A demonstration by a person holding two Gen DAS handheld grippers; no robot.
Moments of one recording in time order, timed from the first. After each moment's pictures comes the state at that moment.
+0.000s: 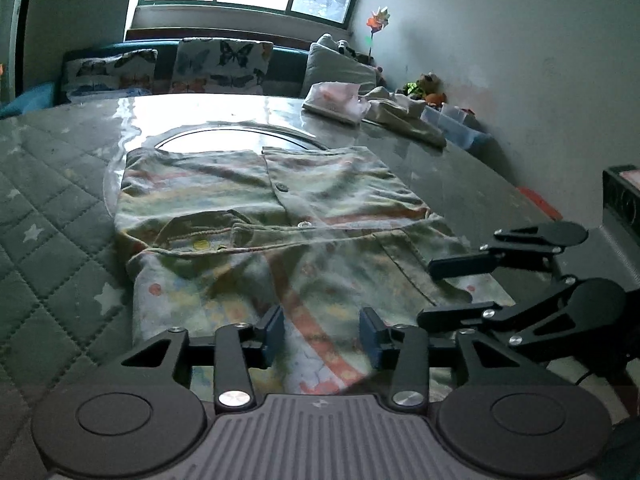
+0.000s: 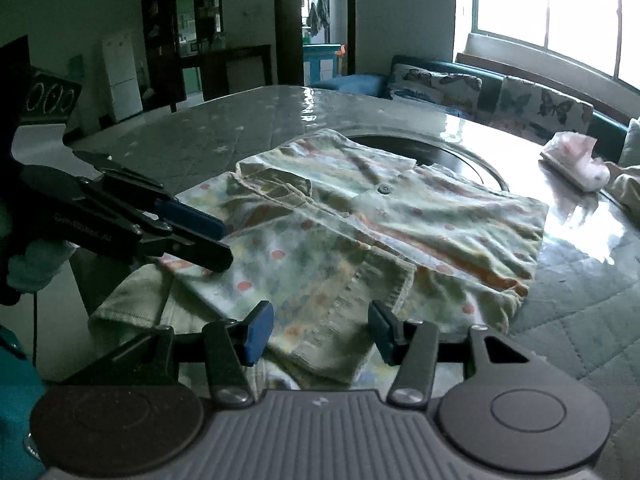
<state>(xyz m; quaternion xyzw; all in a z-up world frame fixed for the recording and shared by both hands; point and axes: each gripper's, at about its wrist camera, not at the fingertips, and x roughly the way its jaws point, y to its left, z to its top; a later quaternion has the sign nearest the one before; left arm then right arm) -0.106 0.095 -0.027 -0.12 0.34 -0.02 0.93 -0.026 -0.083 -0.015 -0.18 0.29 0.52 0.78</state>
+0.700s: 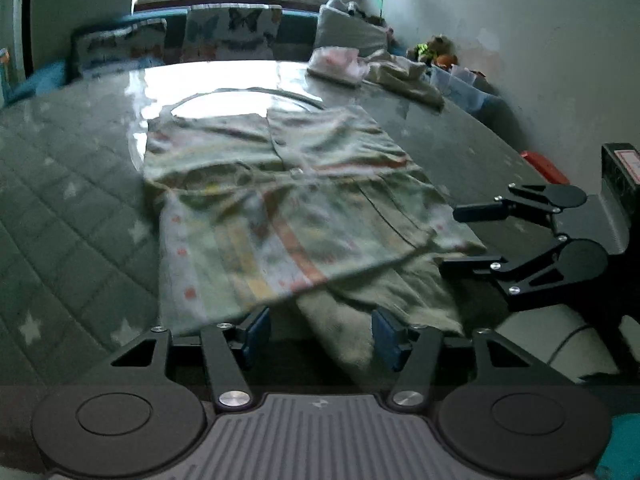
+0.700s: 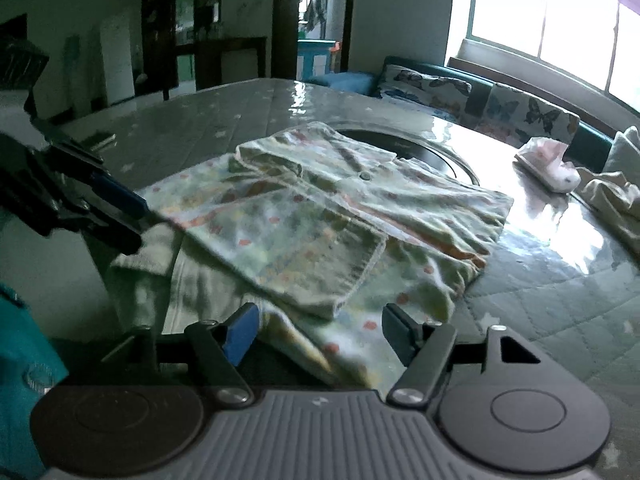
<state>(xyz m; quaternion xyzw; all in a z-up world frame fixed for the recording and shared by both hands) -0.156 0.073 0.001 -0.12 0.41 -0.01 0.91 -0.050 -0.123 -0.004 -0.22 0.28 0.50 0.78</state>
